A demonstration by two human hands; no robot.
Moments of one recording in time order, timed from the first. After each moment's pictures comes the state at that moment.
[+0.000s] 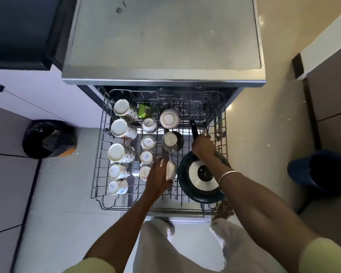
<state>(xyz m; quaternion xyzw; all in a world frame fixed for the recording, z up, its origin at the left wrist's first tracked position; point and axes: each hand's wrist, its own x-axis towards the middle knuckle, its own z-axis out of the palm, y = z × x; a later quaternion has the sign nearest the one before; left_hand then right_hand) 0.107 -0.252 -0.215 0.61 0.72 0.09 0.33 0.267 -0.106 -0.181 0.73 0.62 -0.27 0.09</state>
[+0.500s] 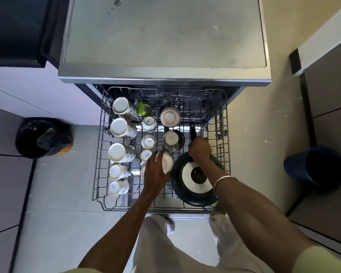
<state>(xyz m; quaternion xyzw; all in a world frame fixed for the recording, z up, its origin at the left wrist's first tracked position) 0.089 -0.243 -0.209 0.57 0.74 0.19 0.31 0.240 -0.116 -0.196 0.76 0.58 -0.29 0.07</state>
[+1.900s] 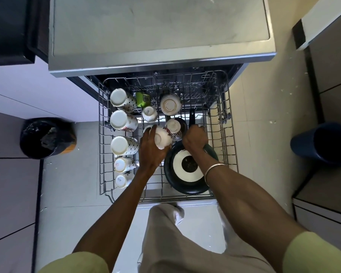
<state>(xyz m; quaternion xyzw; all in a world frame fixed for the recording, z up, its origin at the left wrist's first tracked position) 0.059 -0.204 -0.190 0.57 0.75 0.23 0.26 0.205 -0.131 -0.206 0.81 0.53 -0.24 0.04</state>
